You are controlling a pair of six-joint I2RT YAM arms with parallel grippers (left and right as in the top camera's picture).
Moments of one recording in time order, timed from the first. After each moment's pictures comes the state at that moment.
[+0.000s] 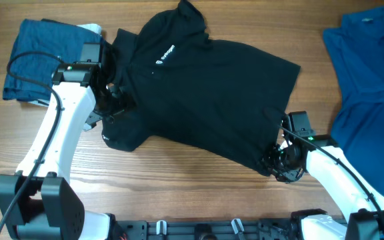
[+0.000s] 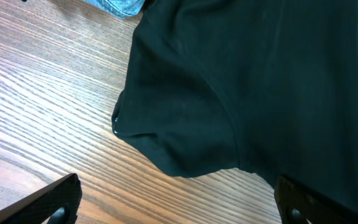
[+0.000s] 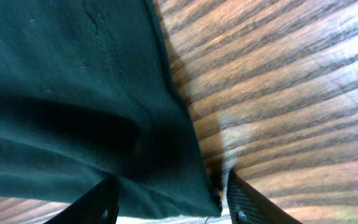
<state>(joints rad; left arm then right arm) -0.08 1.62 1.30 -1.16 -0.05 -0.53 0.11 1.32 0.54 -0.74 -0.22 0.71</state>
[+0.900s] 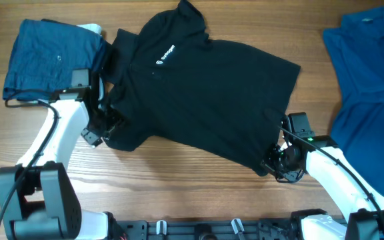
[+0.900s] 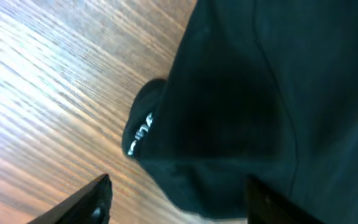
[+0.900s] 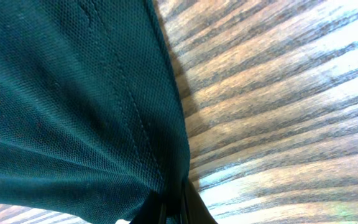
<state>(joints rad) 0.05 1.62 1.00 -0.91 0.04 -0.65 0.11 1.32 0.54 -0.75 -0.22 0.72</state>
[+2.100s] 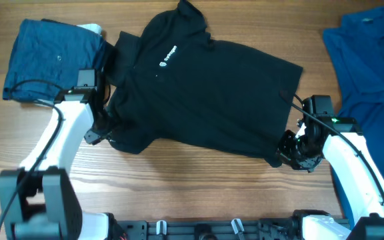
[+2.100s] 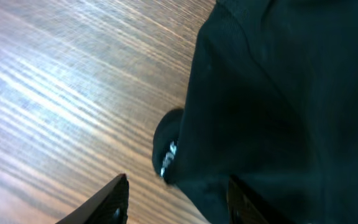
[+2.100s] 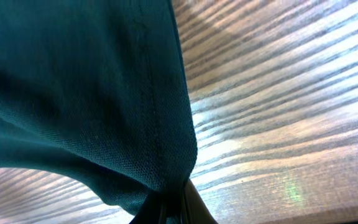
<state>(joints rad) 0.01 1.61 1.01 -0.92 -0.05 -0.52 -0.03 1.32 0.78 -1.04 -0.20 0.54</state>
